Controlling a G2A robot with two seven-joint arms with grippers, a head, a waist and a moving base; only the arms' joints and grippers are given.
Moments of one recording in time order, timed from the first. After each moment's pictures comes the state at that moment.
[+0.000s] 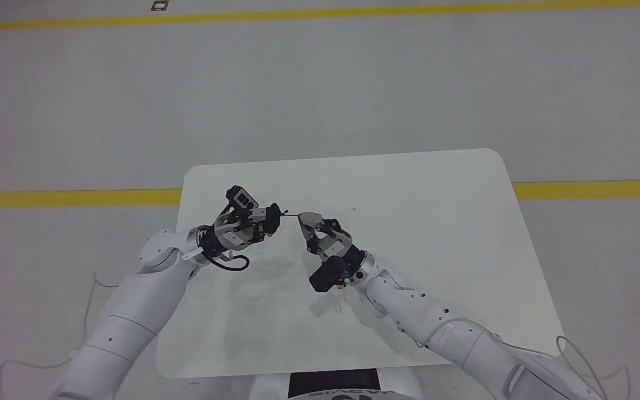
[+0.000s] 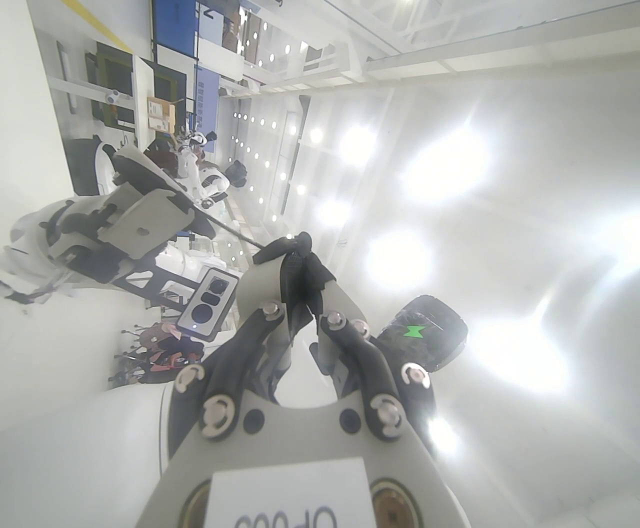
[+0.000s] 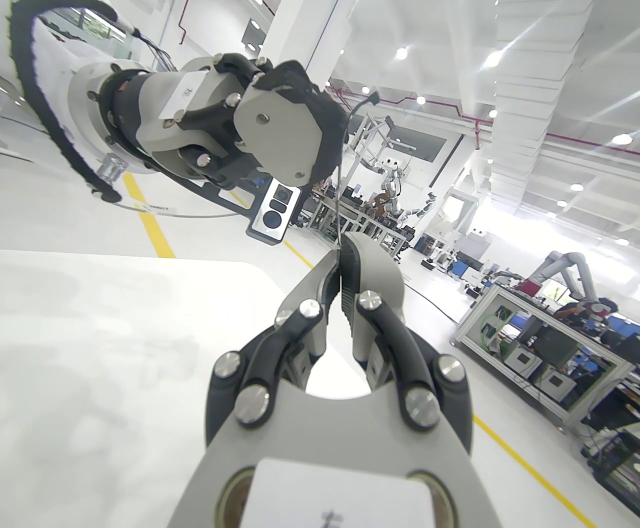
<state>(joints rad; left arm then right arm) 1.28 -0.99 -1.13 -1.36 -1.12 -0.10 -1.25 -1.13 -1.27 0.51 -1.20 -1.57 0.34 -0.80</state>
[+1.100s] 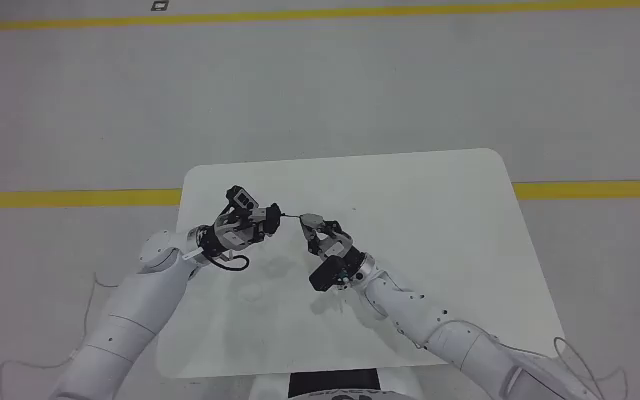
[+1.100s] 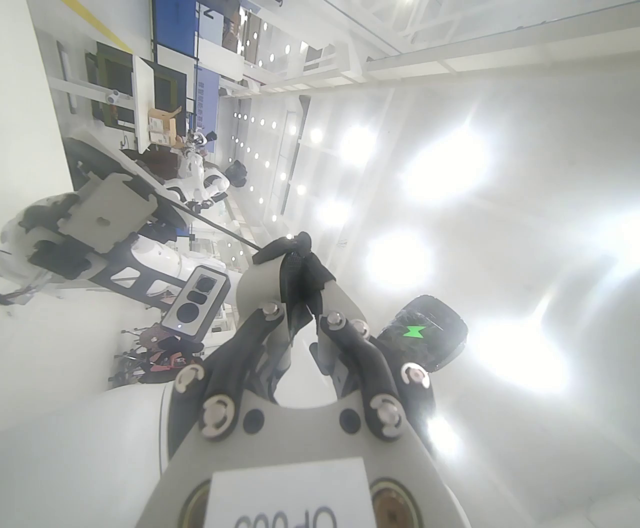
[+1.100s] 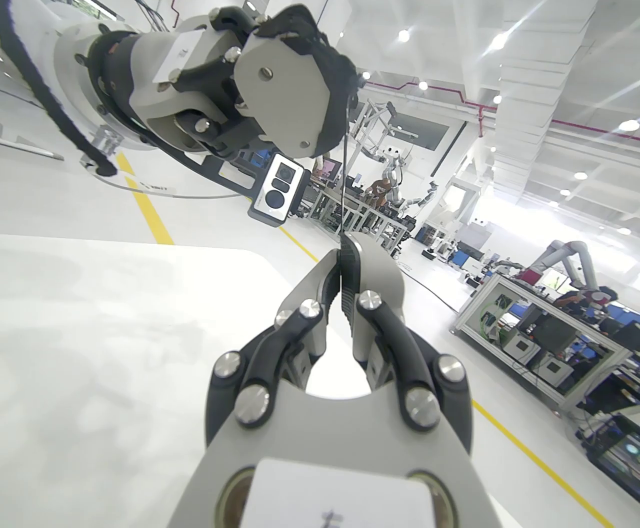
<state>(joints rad) 1.28 -0.99 -1.13 -1.36 -1.12 -0.10 -1.25 -1.13 -1.29 0.52 -1.17 -1.57 0.34 -0.79</state>
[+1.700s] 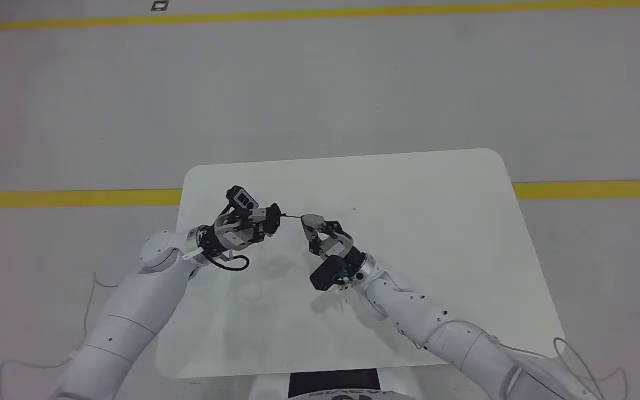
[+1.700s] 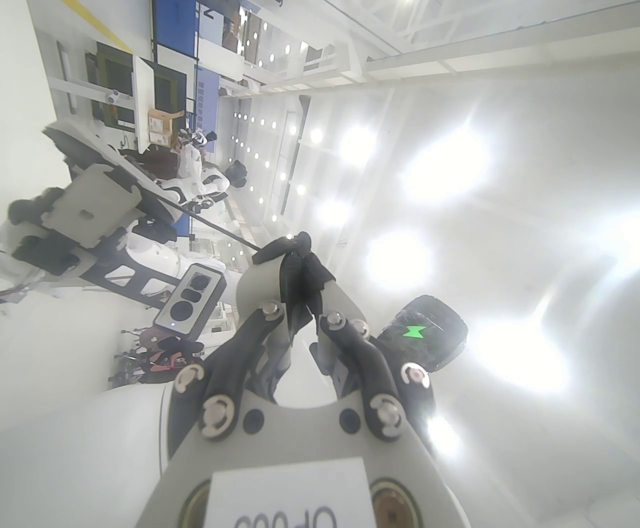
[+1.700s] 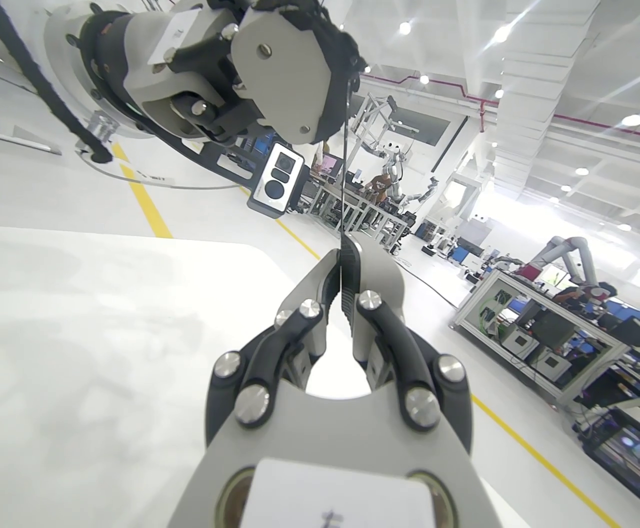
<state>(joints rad) 1.28 -0.99 -1.13 -1.36 -1.12 -0.10 -1.25 -1.14 -1.29 0.52 -1.16 -1.57 0.34 -0.78</state>
